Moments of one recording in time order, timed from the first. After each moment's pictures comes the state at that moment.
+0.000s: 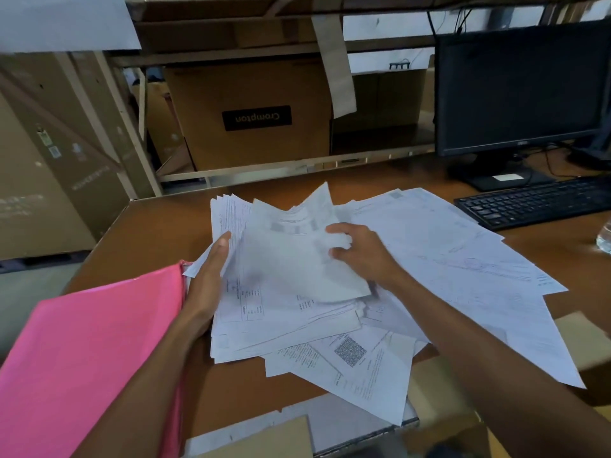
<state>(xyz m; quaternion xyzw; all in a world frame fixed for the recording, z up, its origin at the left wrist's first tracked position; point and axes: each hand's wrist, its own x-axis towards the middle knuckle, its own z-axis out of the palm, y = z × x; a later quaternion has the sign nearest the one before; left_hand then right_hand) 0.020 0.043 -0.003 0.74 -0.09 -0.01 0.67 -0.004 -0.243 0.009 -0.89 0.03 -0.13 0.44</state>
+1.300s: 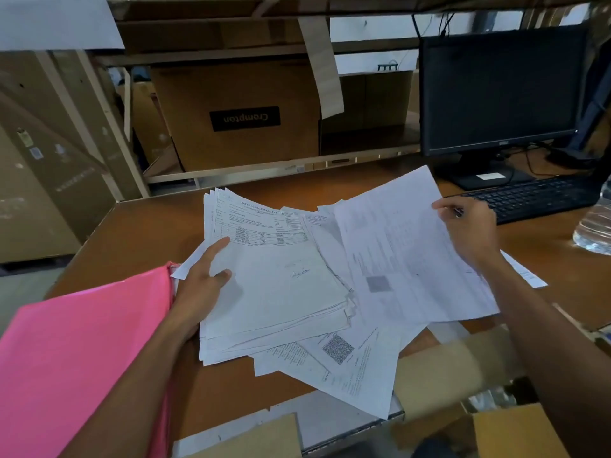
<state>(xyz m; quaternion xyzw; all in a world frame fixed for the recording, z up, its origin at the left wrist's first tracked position) 0.033 0.051 -0.014 0.83 -0.12 -0.01 0.54 -0.060 -0.400 0.025 -0.82 0.20 -0.36 0.39</state>
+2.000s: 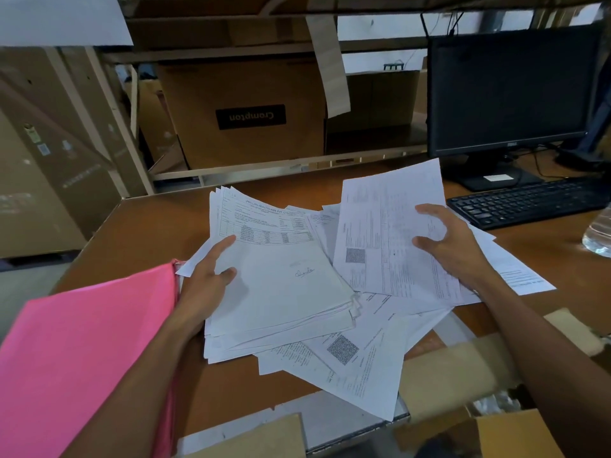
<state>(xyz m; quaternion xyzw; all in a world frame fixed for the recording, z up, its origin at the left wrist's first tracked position) 0.028 0.048 -0.011 0.84 -0.12 0.00 0.54 -0.058 -0.379 0.001 -0.86 0.13 -0.25 0.42</state>
